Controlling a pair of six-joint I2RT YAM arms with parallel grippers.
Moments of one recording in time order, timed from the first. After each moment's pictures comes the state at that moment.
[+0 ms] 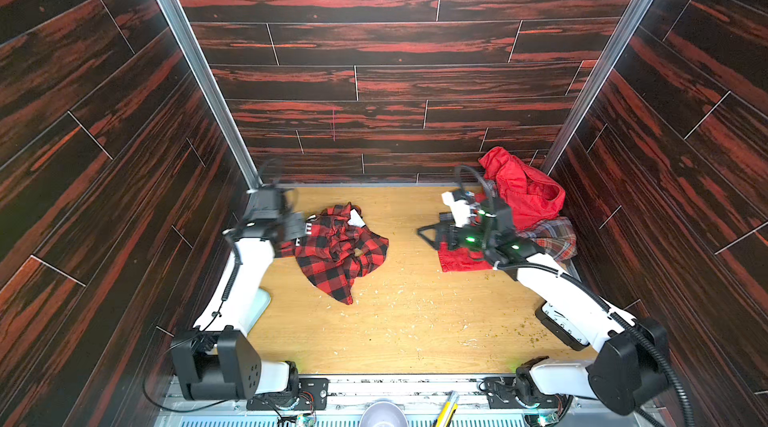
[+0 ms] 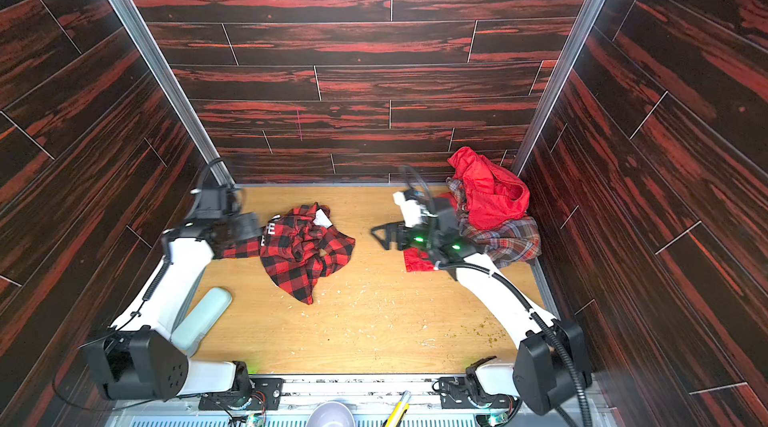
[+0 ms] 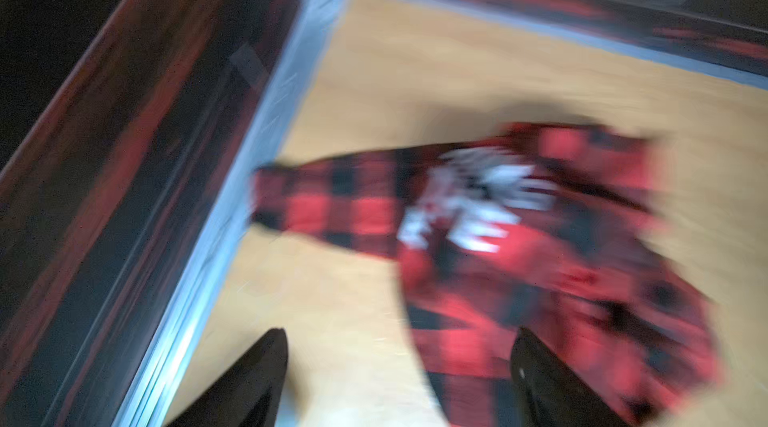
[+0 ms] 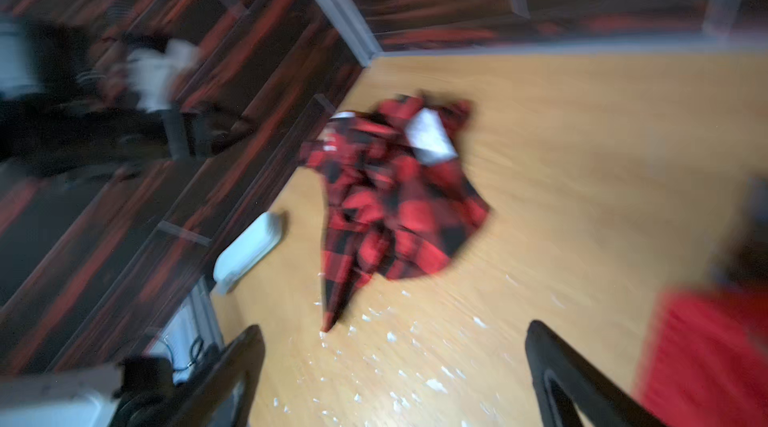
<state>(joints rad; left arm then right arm) 0.10 1.40 1.23 -0.71 -0.16 -0.24 0.53 1.38 1.11 -0.17 -0.51 0.31</state>
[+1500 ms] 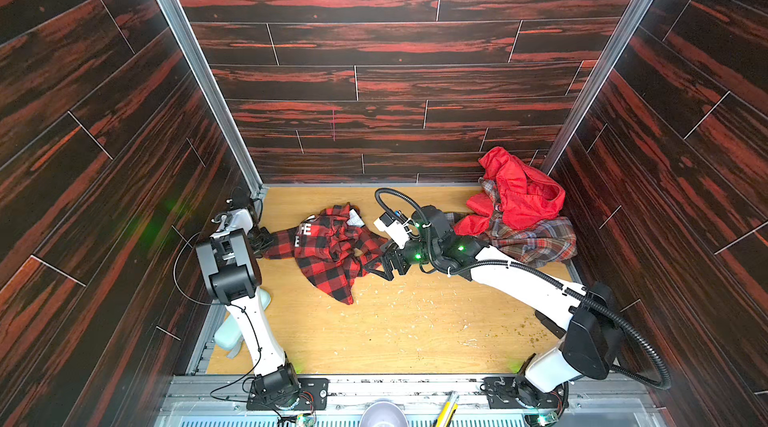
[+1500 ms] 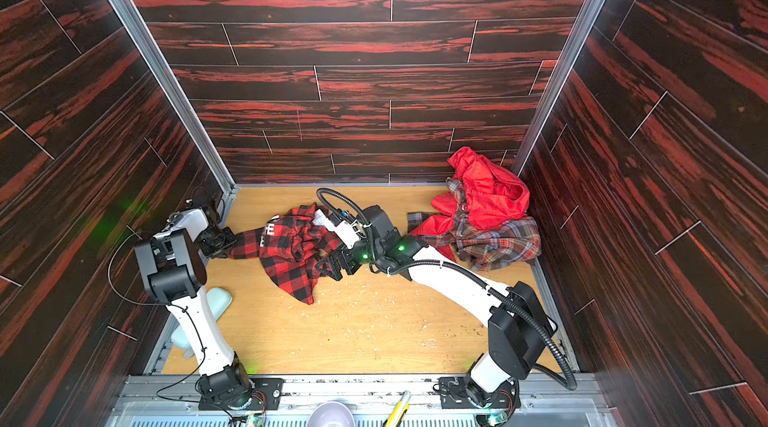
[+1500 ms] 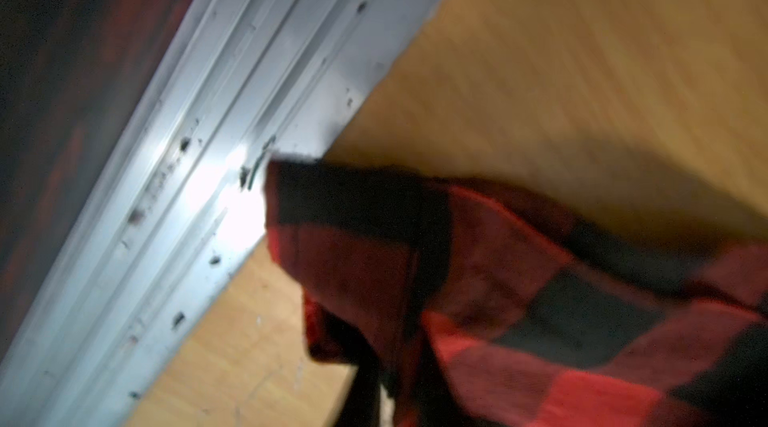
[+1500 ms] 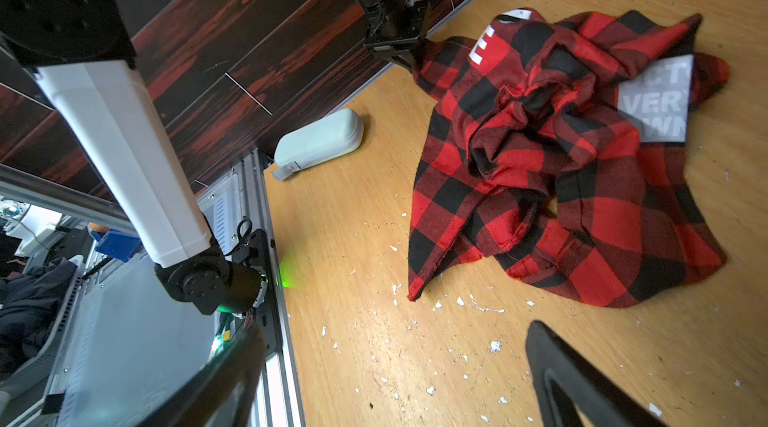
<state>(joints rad) 0.38 2.17 1.65 -0.86 -0.04 -0.34 0.83 1.59 1.28 -0.28 -0.50 0.16</state>
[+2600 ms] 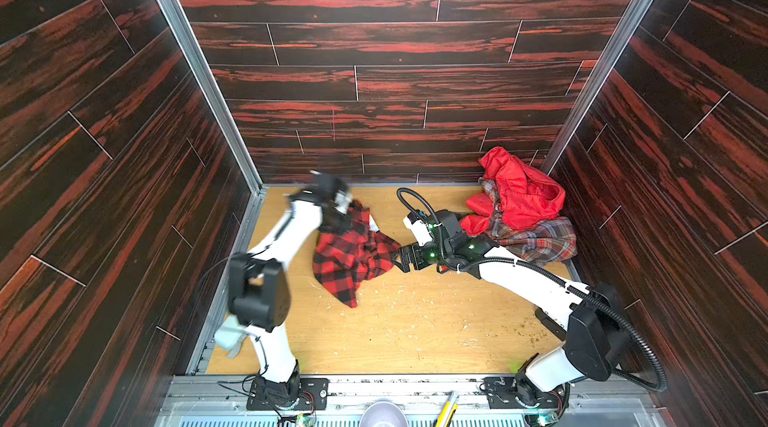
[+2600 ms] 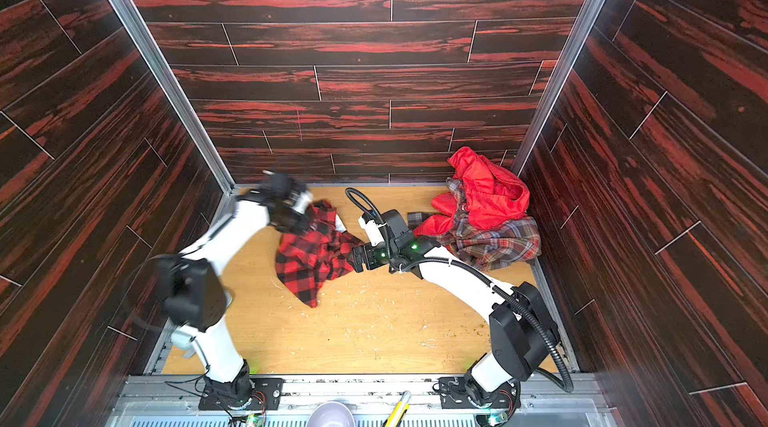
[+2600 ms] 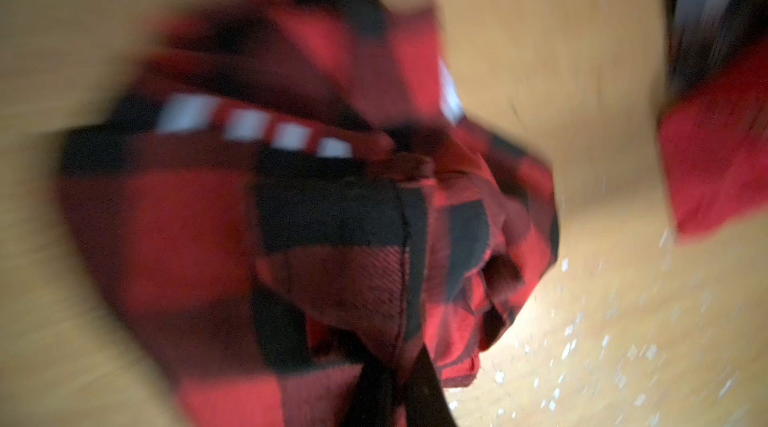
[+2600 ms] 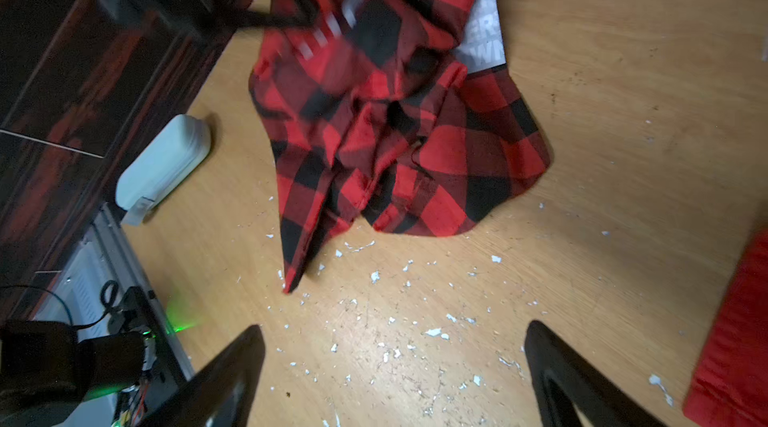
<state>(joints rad) -0.28 1.89 1.62 -0.91 0.18 -0.05 0.71 1.56 1.17 -0.38 -0.25 0.30</state>
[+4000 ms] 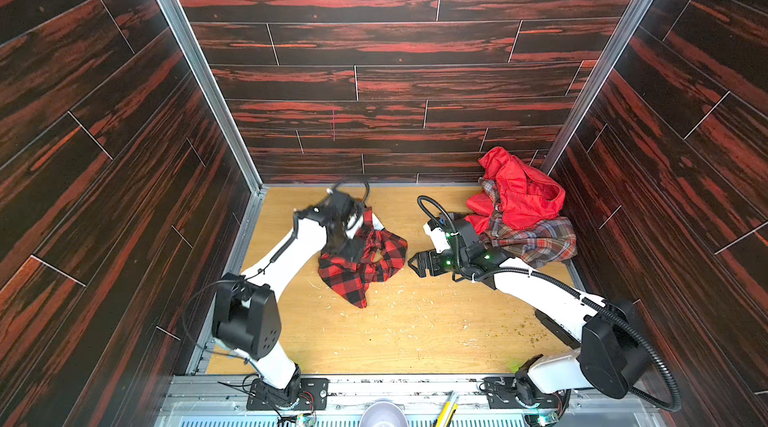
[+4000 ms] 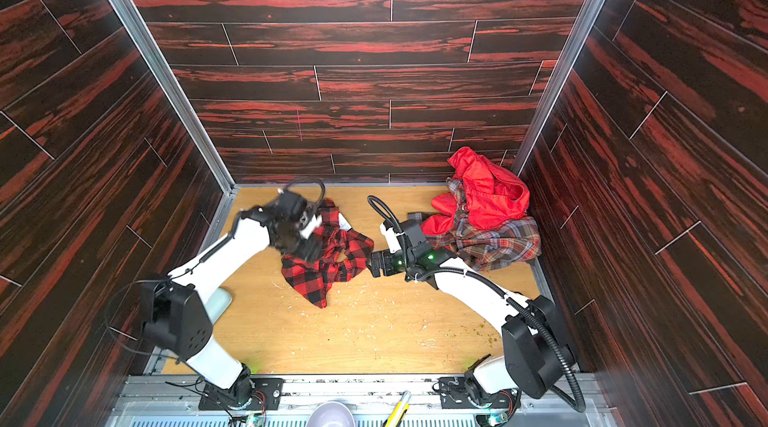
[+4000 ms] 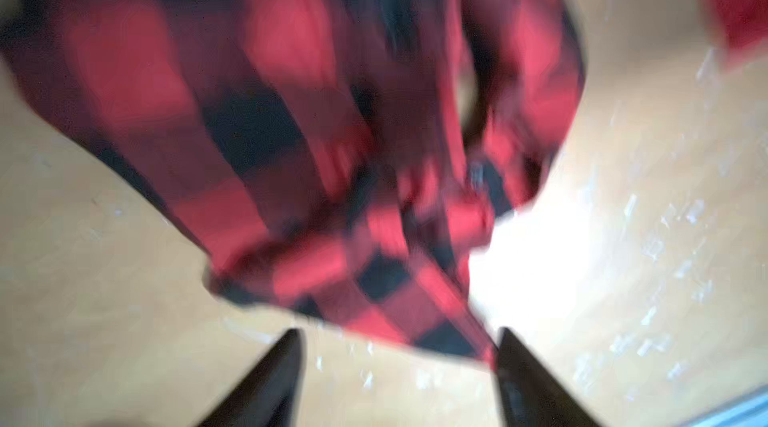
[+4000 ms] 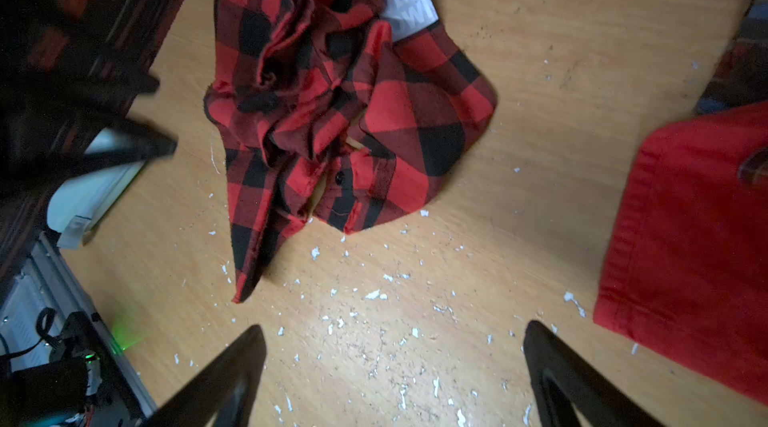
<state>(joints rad) -0.40 1.64 1.35 -1.01 0.09 0.01 0.63 1.44 0.98 -0.33 -0.21 0.32</state>
